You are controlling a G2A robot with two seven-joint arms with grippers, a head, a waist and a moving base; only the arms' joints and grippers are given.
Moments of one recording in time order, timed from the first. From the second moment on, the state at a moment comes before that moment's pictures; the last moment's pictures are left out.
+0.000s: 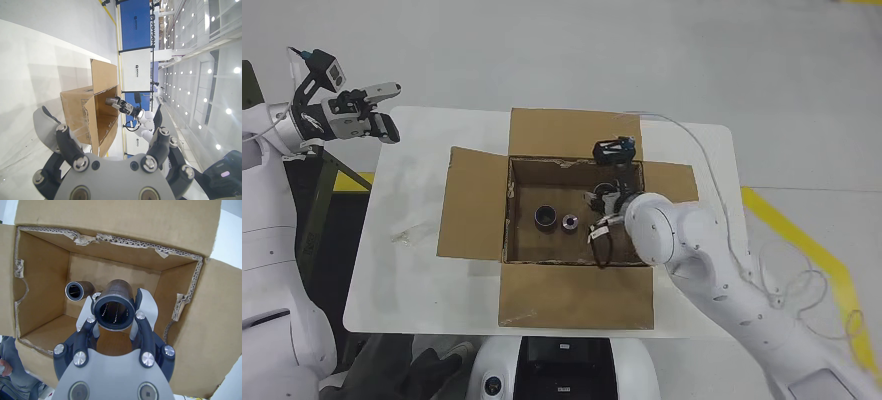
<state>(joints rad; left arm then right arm) 0.80 -0.93 -1.78 -1.23 -0.12 0.09 -1.51 -0.92 -1.21 0.83 -1.92 -0.96 0.59 1.18</state>
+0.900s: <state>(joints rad) 0.80 -0.93 -1.78 -1.23 -0.12 0.09 -1.51 -1.02 -1.19 0.92 -1.99 -0.96 0.50 1.15</state>
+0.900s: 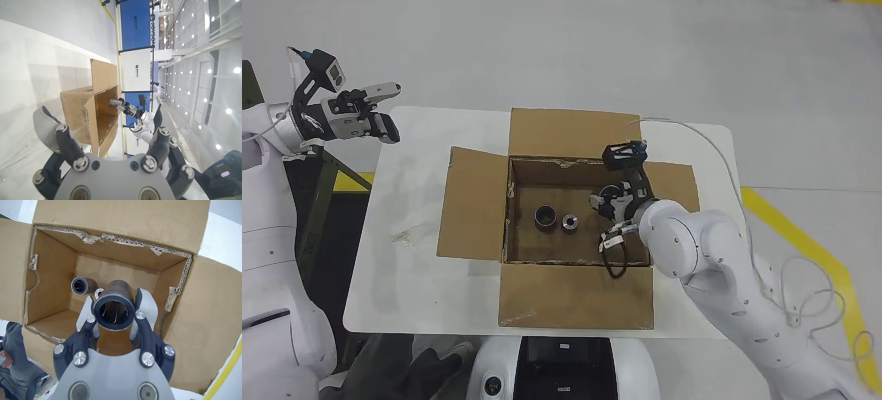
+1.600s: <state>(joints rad) 0.80 -0.93 -1.78 -1.23 -0.12 0.09 -1.51 -1.25 -1.14 1.31 -2.25 -0.92 0.44 1.30</state>
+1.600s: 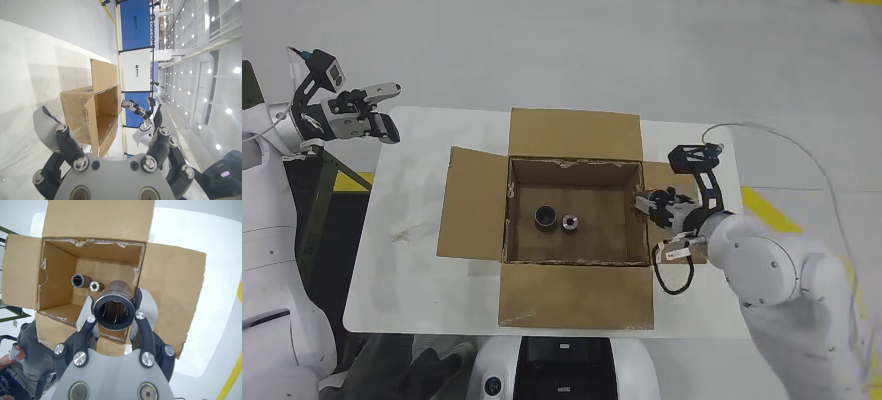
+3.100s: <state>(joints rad) 0.80 -0.93 -1.78 -1.23 -0.12 0.09 -1.51 -1.33 -1.11 1.60 -1.76 -0.83 0.50 1.16</state>
